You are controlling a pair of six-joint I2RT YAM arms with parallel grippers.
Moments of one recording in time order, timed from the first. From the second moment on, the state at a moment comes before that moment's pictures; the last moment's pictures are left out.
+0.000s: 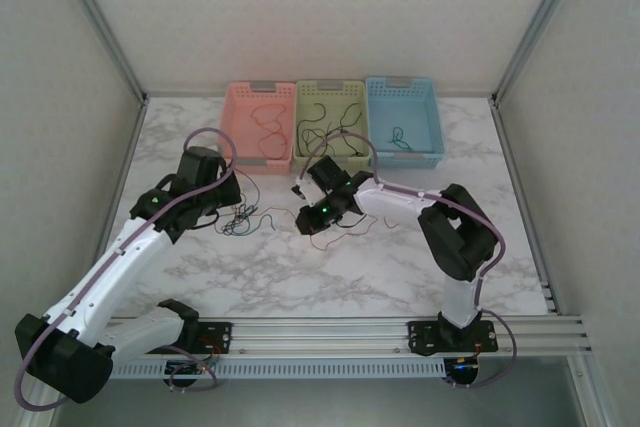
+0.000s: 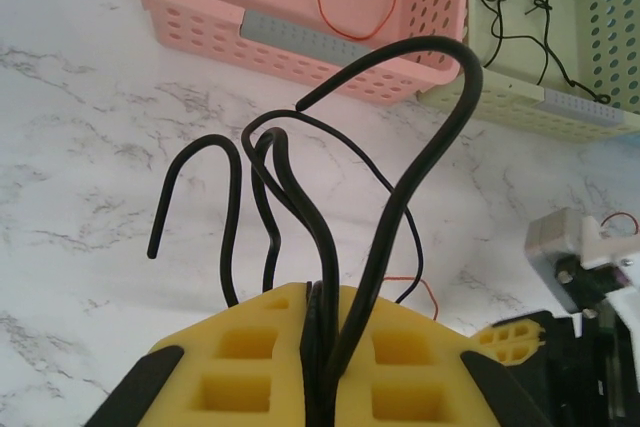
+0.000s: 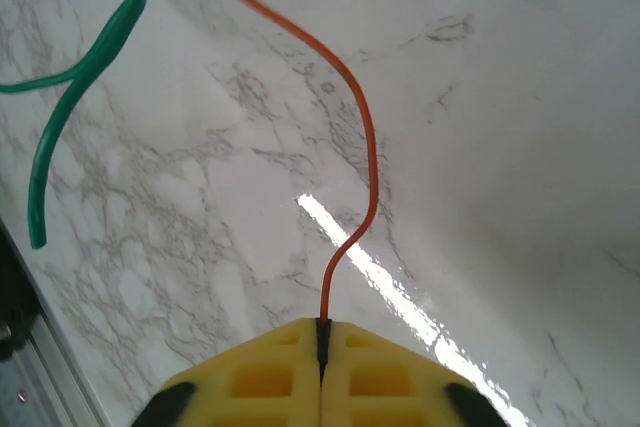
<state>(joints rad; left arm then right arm) -0.44 1.05 0.98 -0.73 -0.14 -0.60 0.81 1.85 1.22 -0.47 -0.46 0.25</state>
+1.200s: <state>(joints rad) -0.44 0.96 0.97 -0.79 -0.26 -0.61 0.30 1.05 1.06 -0.73 0.09 0.34</state>
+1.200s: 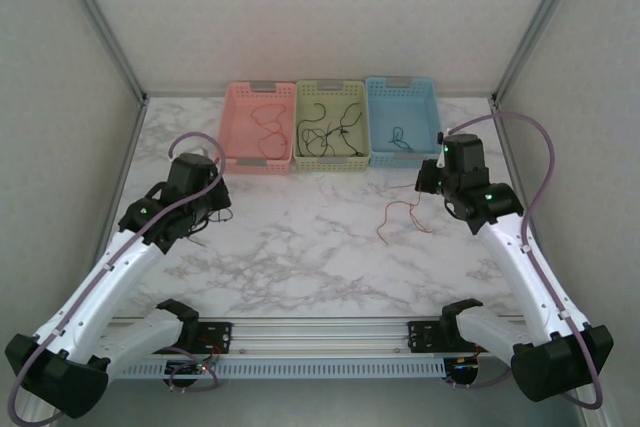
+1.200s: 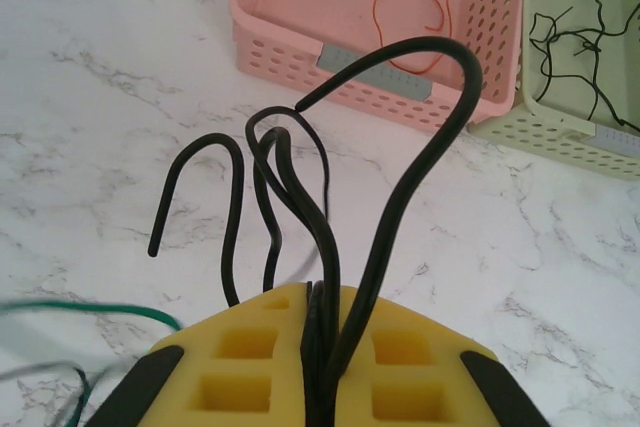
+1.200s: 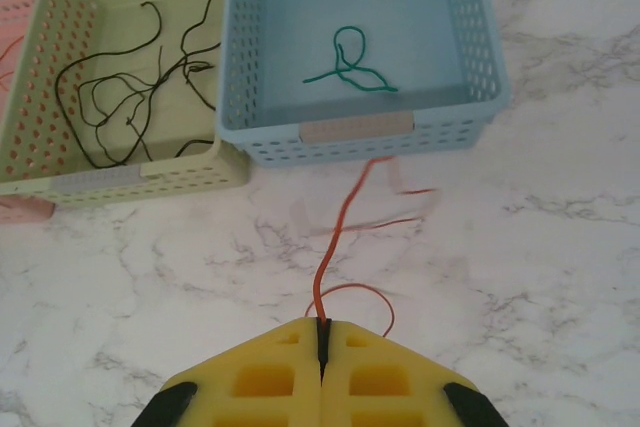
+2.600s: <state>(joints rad) -0.44 1.06 0.88 -0.67 -0.10 -0.62 0.30 1.04 1.29 -0.84 -0.12 0.43</state>
